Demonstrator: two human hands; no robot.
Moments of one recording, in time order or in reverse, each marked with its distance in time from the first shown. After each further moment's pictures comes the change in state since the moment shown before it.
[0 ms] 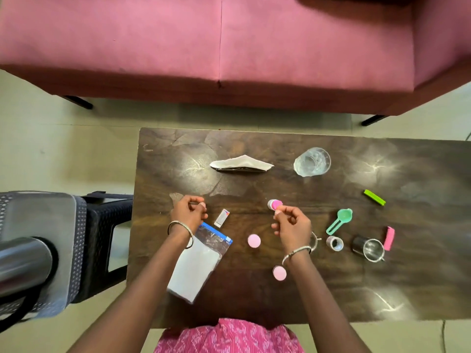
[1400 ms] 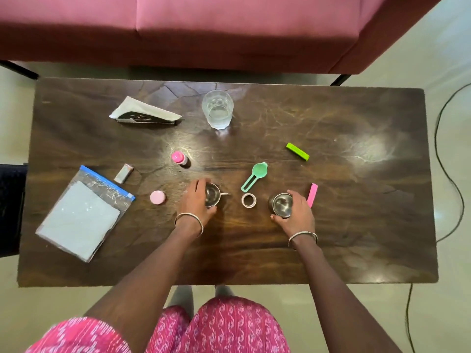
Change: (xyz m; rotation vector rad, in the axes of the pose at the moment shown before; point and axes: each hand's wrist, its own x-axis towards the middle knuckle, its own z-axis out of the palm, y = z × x) left_hand -0.120 -0.066 0.282 0.832 -0.038 0.484; right_hand 0.150 0.123 -0.293 -0.847 -0.174 -0.302
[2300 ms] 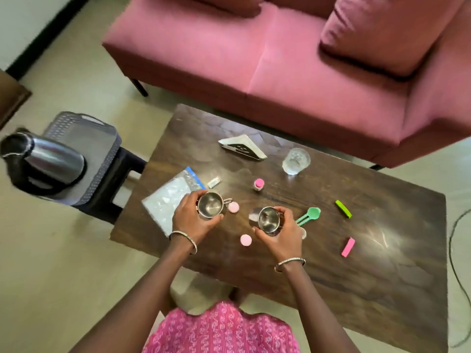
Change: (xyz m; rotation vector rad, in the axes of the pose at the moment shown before) left_hand -0.159 -0.115 -0.184 -0.489 0.552 -0.148; right_hand -0.167 -0.227 0.021 0.213 0.087 -0.444
